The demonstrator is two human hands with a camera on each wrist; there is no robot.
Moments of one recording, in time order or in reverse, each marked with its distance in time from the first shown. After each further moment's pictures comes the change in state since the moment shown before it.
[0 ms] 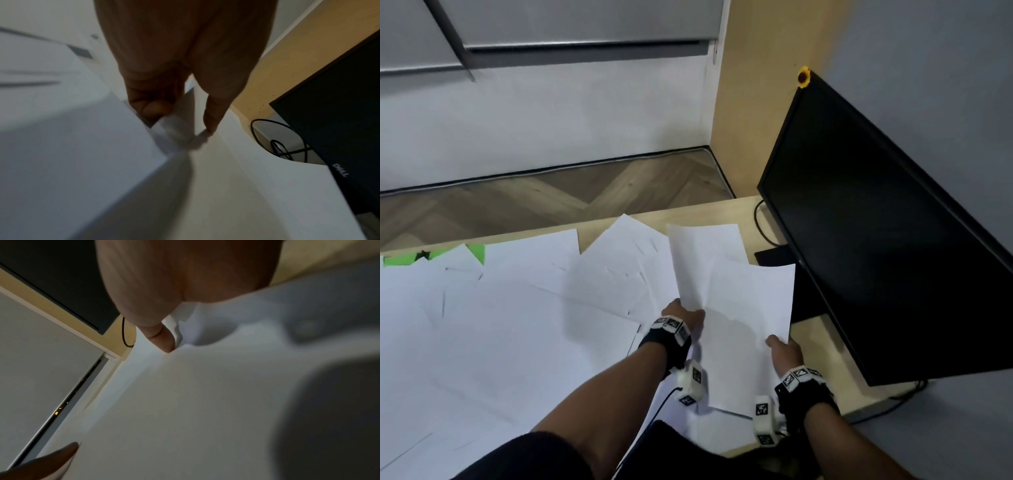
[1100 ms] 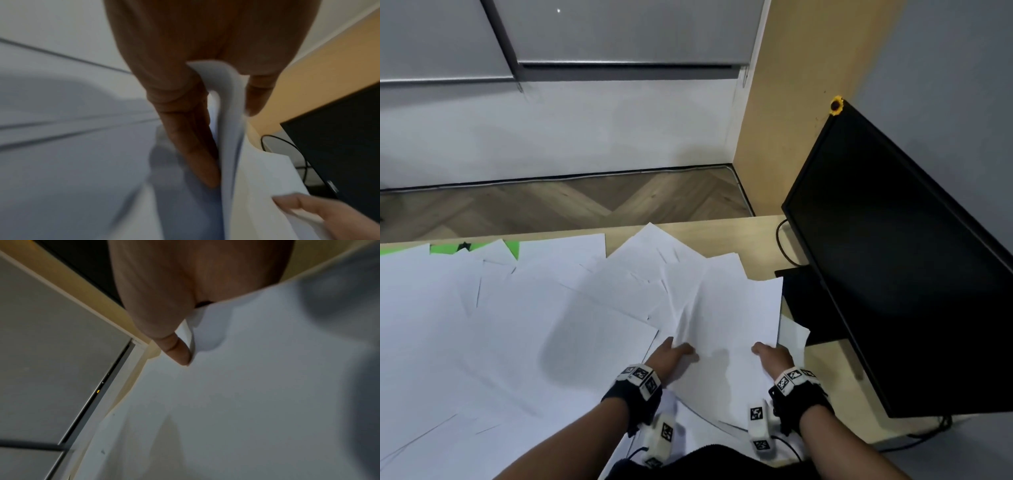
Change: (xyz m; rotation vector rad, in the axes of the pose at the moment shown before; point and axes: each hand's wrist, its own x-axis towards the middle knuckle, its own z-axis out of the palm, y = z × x) left_hand -0.031 -0.091 -0.025 -0.142 -0.159 0.134; right_hand -0.019 -0.037 0.037 -0.225 -0.191 -0.002
